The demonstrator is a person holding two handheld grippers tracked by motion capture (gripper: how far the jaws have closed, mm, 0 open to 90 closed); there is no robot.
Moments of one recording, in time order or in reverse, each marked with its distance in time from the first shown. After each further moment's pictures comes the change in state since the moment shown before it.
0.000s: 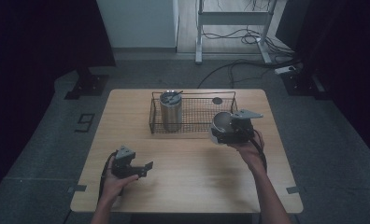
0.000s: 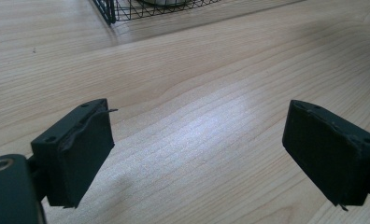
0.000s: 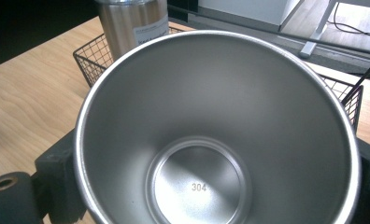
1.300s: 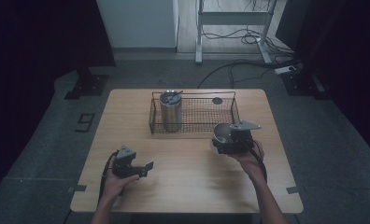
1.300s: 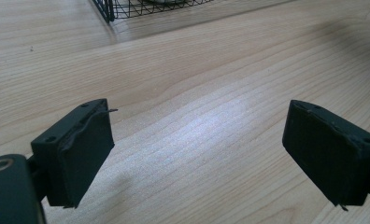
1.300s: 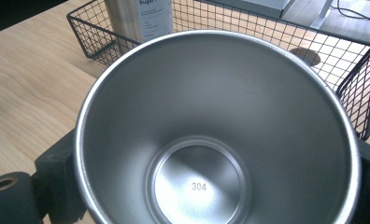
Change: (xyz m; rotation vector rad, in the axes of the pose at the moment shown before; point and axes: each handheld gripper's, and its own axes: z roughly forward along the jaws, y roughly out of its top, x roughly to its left) left arm -0.001 0.000 0.003 0.008 -0.001 0.004; right arm 0.006 -0.036 0.003 0.043 -0.006 -0.007
